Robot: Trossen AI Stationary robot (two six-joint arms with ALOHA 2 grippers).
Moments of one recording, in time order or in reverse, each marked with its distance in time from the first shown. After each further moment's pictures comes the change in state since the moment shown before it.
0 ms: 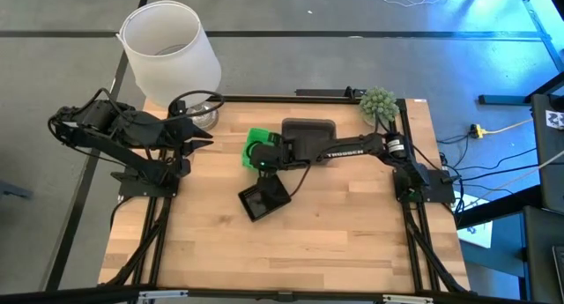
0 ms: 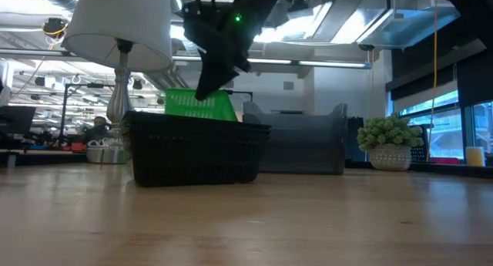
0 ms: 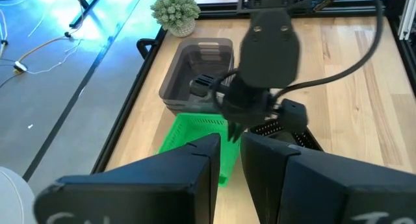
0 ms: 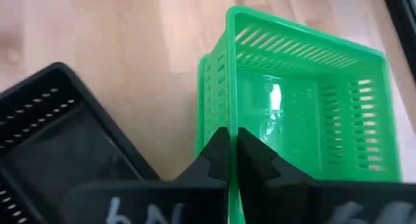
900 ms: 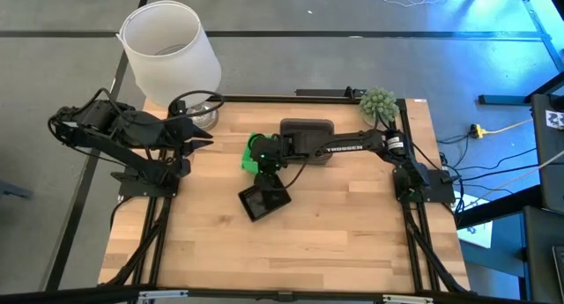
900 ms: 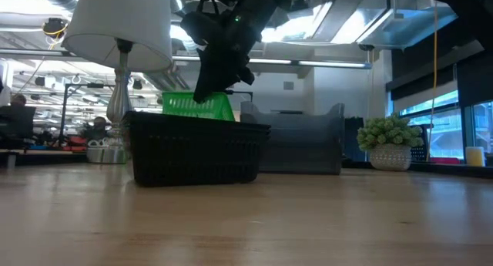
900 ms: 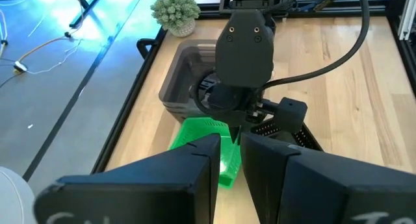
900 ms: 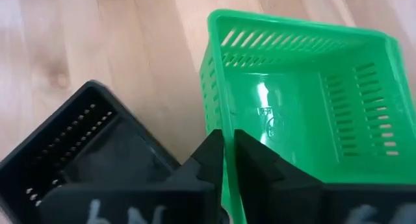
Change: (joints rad) left arm 0.000 0.000 0.000 0.000 0.000 0.000; right arm -0.045 0.000 0.001 -0.006 -0.186 0.169
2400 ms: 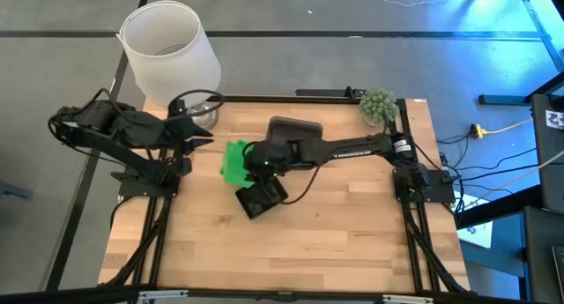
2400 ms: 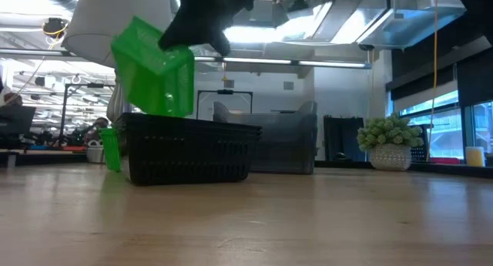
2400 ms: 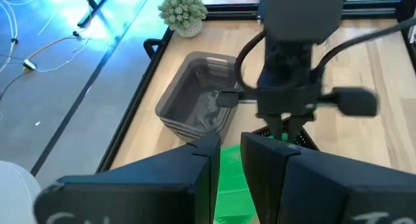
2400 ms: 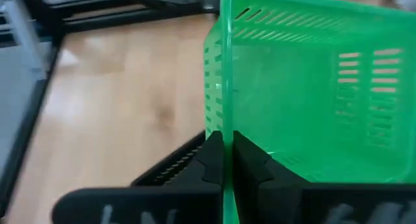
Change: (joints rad) left arm -0.001 0.002 0.000 0.000 -0.027 -0.008; right arm 0.068 -0.054 -0.001 0.199 -0.145 -0.079
